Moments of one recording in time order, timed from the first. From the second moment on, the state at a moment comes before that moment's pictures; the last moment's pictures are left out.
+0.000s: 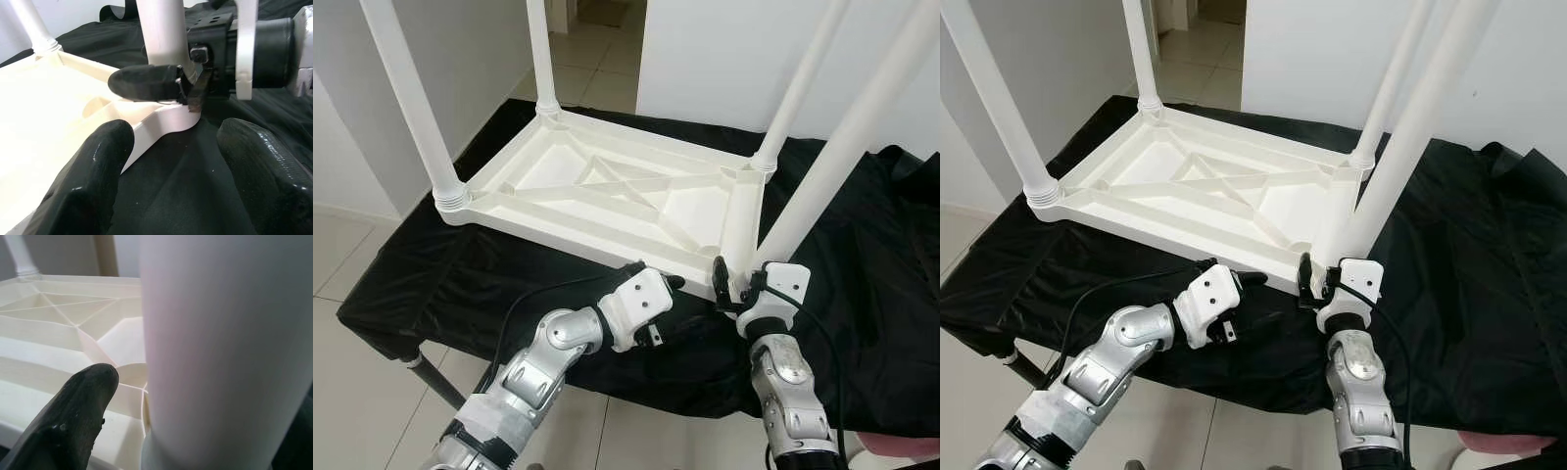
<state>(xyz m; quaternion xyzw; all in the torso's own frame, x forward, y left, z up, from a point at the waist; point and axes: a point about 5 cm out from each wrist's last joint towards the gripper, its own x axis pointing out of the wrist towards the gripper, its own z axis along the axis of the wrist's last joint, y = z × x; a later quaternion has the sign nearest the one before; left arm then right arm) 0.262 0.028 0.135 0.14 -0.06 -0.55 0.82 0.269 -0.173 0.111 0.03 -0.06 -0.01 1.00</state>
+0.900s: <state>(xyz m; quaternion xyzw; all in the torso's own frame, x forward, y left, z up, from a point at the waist) 0.266 0.038 0.138 0.11 -0.05 -0.54 0.83 0.276 -0.217 0.118 -0.05 -0.07 0.20 0.98</state>
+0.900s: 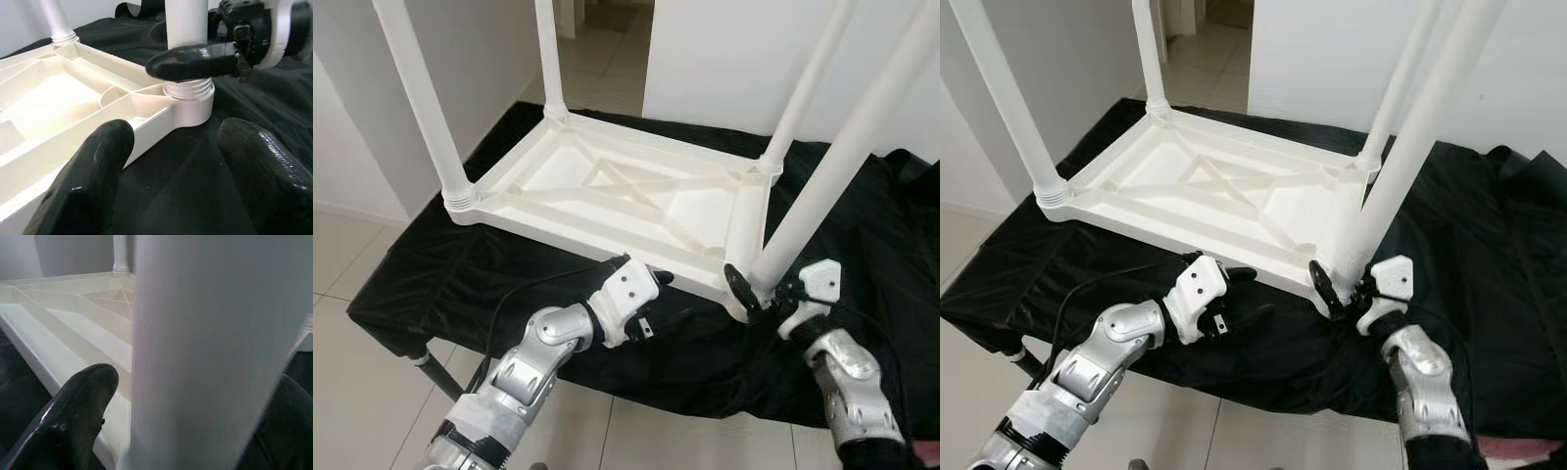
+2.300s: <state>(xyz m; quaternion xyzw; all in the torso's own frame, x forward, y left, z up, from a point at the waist) 0.263 0.034 0.138 0.10 -0.05 -0.55 0.83 0.278 -0.194 0.111 0.01 -0.05 0.02 1.00</state>
